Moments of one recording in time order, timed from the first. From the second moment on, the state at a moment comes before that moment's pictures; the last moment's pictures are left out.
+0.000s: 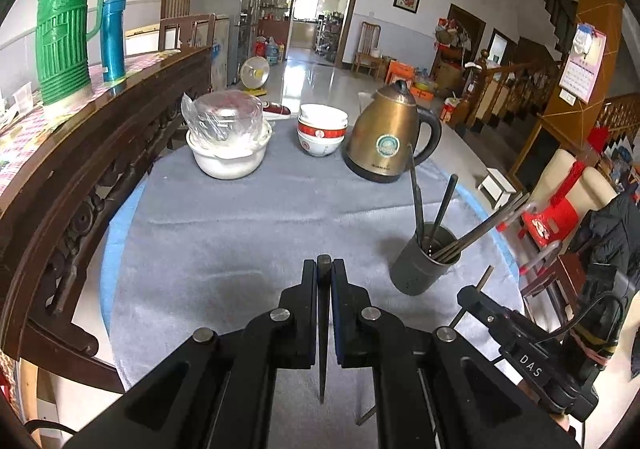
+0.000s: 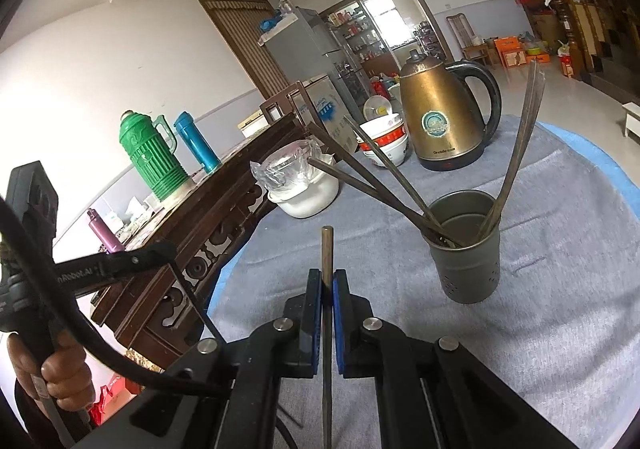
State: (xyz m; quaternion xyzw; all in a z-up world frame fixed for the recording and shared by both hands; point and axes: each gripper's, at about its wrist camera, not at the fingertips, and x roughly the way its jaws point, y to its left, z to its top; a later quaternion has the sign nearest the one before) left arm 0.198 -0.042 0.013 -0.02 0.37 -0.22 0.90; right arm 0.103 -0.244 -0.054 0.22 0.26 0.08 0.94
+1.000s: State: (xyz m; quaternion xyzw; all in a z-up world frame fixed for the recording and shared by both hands) left arm 0.175 -0.055 0.037 0.00 0.33 -0.22 0.92; right arm 0.082 -0.263 -0.038 0.23 0.22 0.06 0.95
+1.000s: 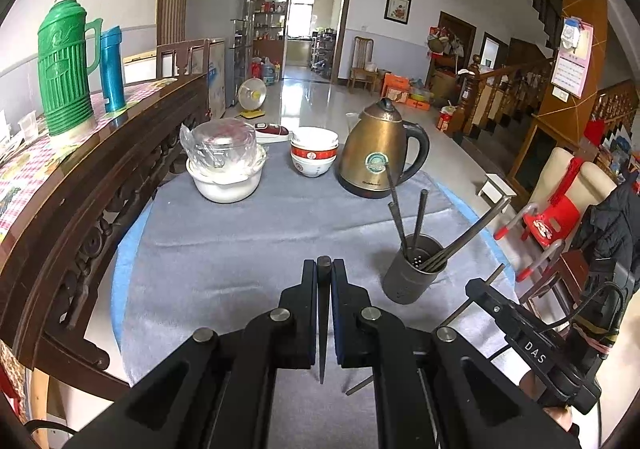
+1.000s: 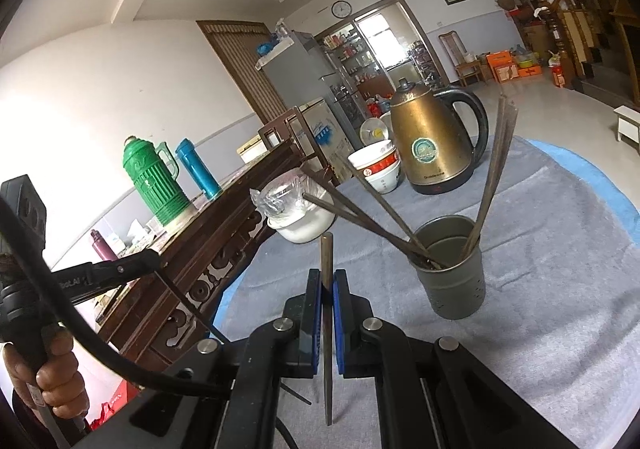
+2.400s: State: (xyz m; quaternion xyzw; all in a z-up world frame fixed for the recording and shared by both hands) left arm 0.137 -0.136 0.089 0.04 0.25 -0.29 0.92; right arm 0.003 -0.393 -0.019 0.37 0.06 -0.08 0.92
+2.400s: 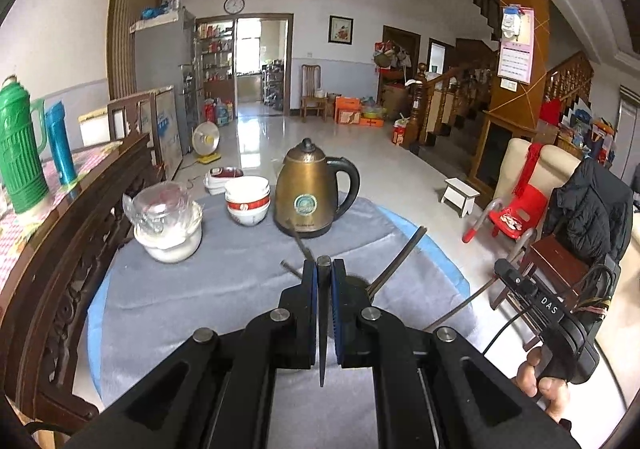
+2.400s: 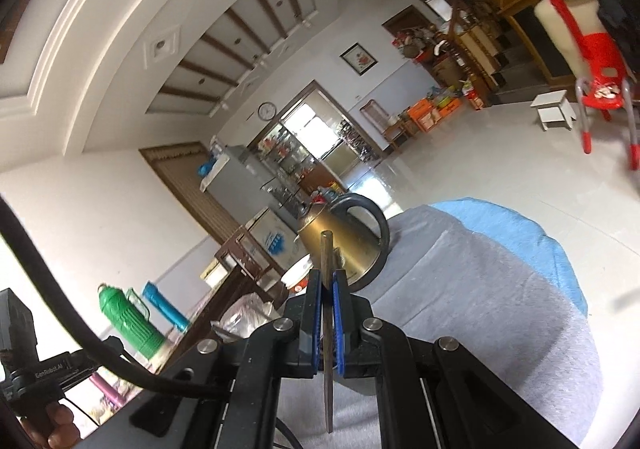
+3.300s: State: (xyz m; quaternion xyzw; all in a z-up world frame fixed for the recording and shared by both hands) left arm 0.160 -0.205 0.128 0.04 0.13 -0.29 0.95; right arm 0.017 -0.398 0.033 0.34 -0.03 -0.13 0.93
